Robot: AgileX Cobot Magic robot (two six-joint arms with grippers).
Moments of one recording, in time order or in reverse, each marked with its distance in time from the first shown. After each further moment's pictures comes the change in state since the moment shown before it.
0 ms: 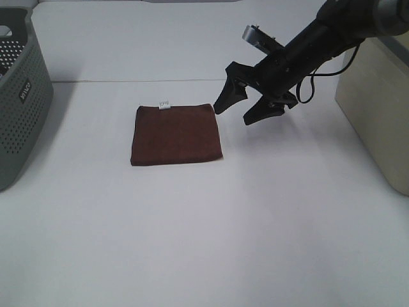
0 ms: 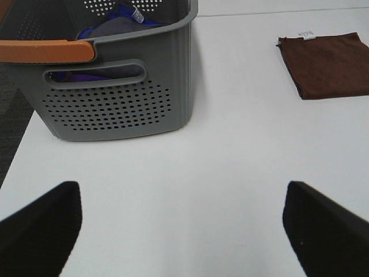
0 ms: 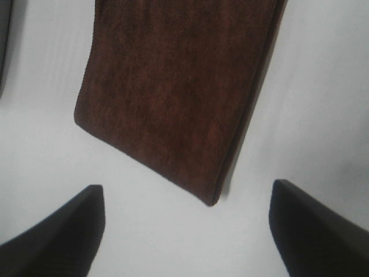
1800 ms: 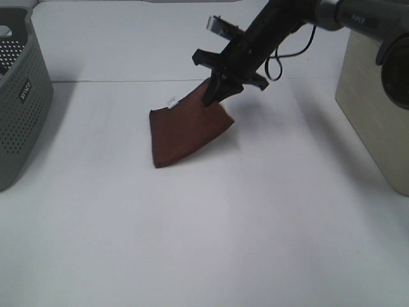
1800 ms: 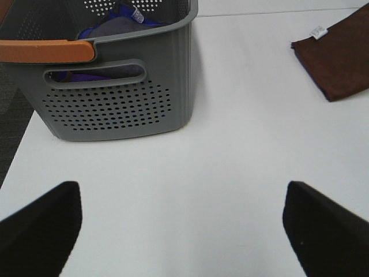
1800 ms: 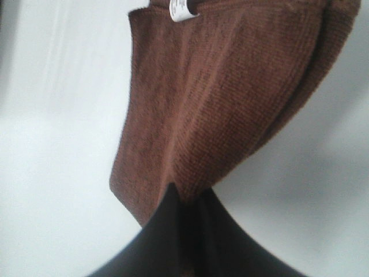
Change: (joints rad) left arm 0.000 0.000 0.000 0.000 0.000 0.000; right arm 0.094 0.262 -0.596 -0.200 0.266 0.301
